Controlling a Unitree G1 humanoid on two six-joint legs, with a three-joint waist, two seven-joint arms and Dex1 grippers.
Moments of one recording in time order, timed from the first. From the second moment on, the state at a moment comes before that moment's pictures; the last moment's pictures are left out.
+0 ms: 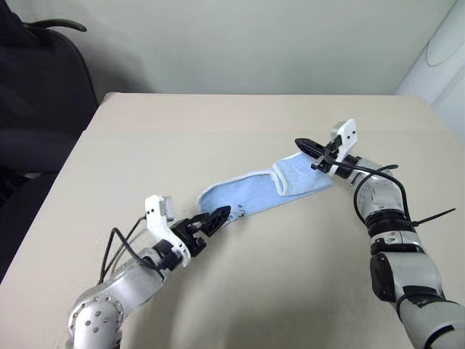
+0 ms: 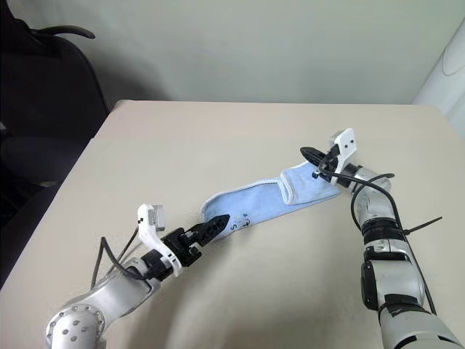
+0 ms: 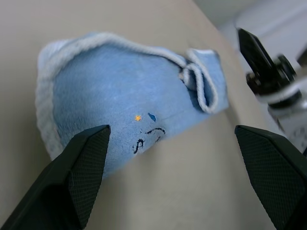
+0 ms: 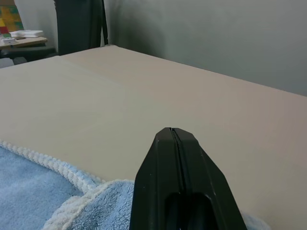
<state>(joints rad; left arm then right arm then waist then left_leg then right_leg) 0.03 0.32 0.21 -0.59 -1.55 0.85 0.39 -0.85 -0.40 -0.11 0.78 0.26 -0.06 0.93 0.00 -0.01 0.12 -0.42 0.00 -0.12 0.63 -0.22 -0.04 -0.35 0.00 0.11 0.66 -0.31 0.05</state>
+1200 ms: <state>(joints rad) -0.14 0.24 0.08 -0.40 -1.72 0.48 1.00 -0.85 -0.36 -0.11 0.83 0.25 -0.07 0.90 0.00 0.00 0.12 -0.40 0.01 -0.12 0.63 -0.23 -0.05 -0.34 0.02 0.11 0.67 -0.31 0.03</state>
